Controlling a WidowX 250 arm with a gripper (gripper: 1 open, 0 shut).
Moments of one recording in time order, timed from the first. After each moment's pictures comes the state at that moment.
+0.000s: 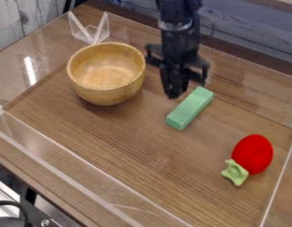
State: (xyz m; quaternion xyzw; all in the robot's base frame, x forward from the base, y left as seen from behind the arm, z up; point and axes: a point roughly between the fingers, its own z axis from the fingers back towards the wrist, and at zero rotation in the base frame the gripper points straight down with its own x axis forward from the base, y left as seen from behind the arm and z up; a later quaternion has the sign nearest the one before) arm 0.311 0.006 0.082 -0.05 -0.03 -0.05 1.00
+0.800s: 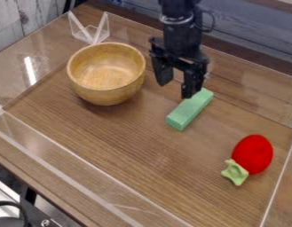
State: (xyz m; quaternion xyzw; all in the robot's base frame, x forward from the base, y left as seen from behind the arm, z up) arm 0.321 0.005 0.066 -0.06 -0.03 -0.10 0.99
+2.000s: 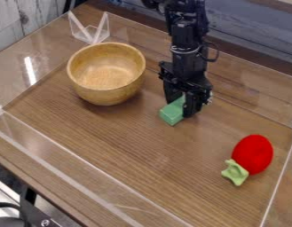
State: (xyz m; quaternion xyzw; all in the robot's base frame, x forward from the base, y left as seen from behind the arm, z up) arm 0.332 -0.003 0.021 -0.06 0.00 -0.12 0.99
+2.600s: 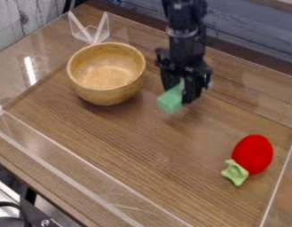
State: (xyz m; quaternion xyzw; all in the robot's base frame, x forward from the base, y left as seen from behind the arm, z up) arm 0.327 0.002 0.064 -0.06 -0.03 -0.09 0.99
